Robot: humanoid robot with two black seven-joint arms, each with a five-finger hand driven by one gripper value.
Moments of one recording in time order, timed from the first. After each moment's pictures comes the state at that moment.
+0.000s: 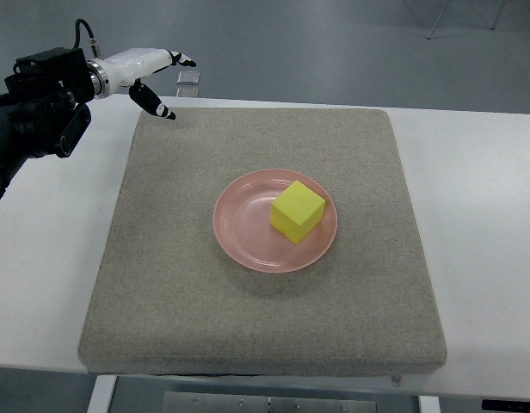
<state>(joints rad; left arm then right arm) -1.24 0.15 0.33 -0.05 0.80 -0.06 -0.51 0.03 0.00 -0.02 0.15 0.06 -0.04 0.14</state>
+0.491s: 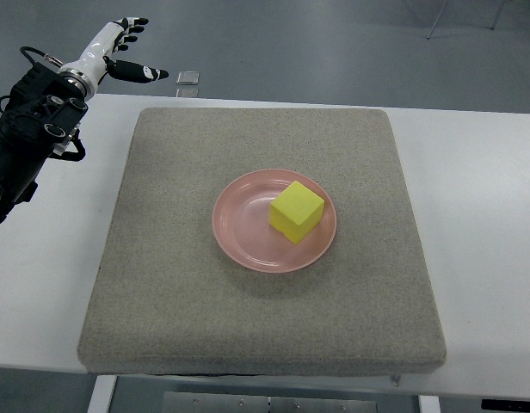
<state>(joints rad) -1.17 0.14 0.14 -0.05 0.15 0.00 -0.36 0.03 0.00 -0.02 0.15 0.06 -0.04 0.14</state>
